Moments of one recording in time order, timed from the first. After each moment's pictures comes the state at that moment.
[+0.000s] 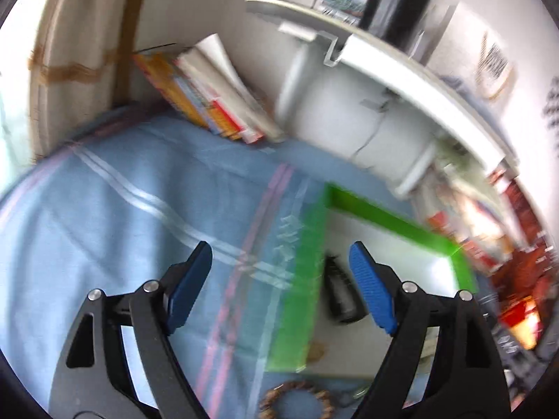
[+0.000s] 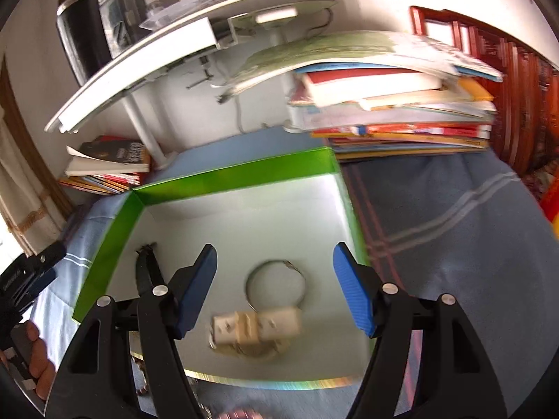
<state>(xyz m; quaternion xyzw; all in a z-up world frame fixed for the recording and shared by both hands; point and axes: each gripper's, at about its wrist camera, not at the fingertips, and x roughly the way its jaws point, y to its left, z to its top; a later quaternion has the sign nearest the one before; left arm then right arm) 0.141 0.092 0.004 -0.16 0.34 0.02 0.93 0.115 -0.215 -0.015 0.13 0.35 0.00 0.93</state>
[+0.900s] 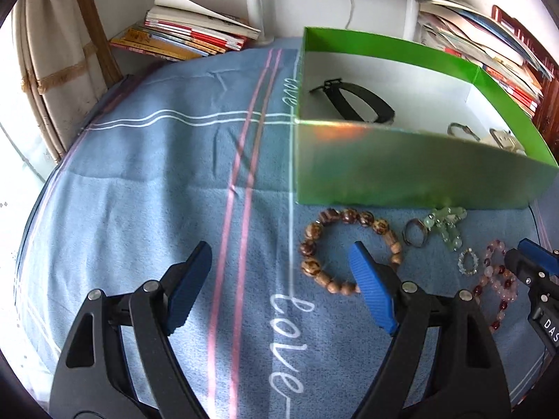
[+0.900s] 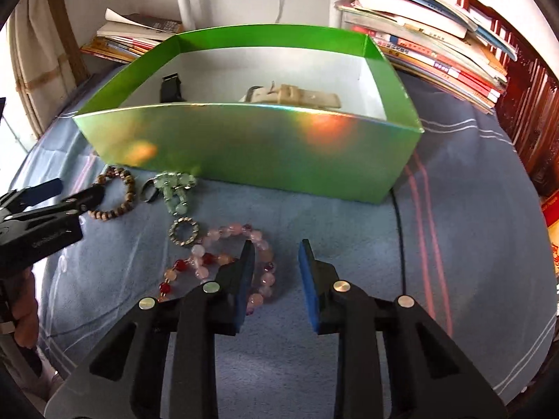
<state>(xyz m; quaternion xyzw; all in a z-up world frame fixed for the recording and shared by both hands) 0.075 0.045 -0.069 0.04 0.45 0.01 0.89 0.022 -0.171 -0.072 0.00 0.47 0.06 0.88</state>
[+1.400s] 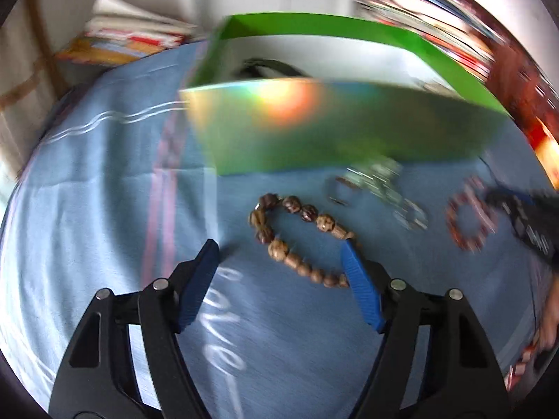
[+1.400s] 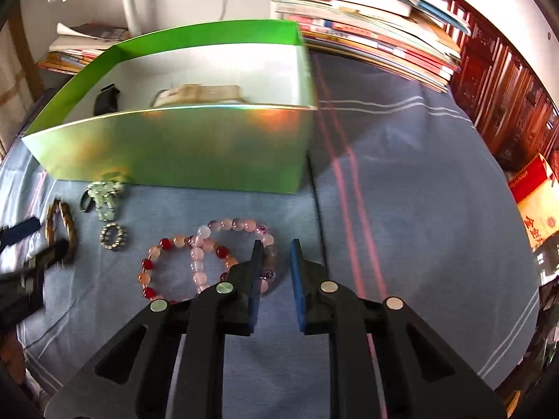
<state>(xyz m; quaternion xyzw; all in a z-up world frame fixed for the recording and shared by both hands) 0.051 0.013 -0.077 0.06 0.47 -0.11 0.87 0.015 -0.211 -0.068 0.00 0.48 -0.04 0.88</state>
